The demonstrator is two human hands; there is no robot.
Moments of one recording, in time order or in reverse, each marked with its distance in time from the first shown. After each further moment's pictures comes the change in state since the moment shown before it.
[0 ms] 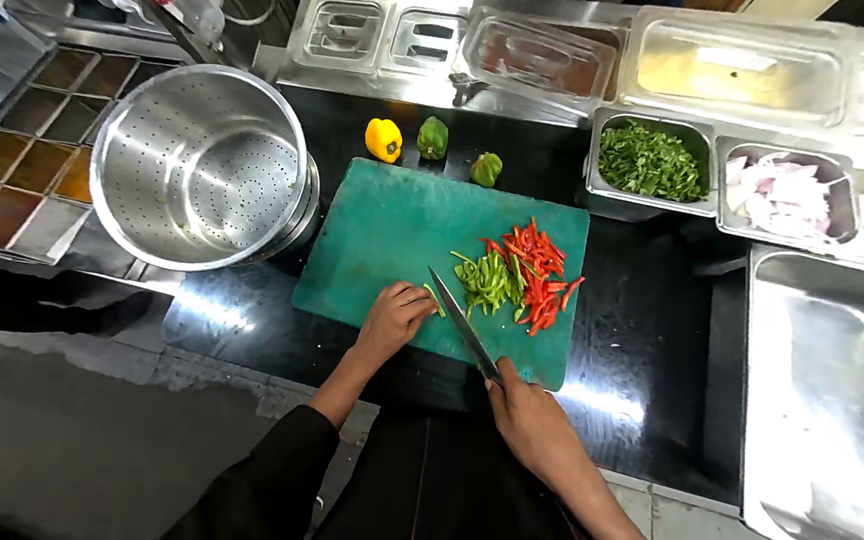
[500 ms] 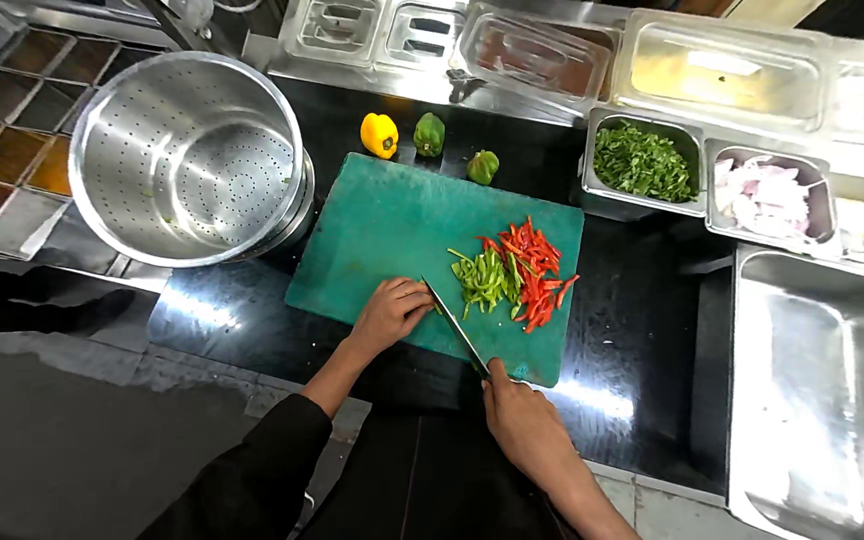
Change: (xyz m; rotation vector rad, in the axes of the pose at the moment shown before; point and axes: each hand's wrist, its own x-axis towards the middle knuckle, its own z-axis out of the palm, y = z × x) left_hand 0.005 -0.009 0.000 -0.077 0.011 0.040; right_hand 0.000 -0.016 0.003 -0.172 -0.052 0.083
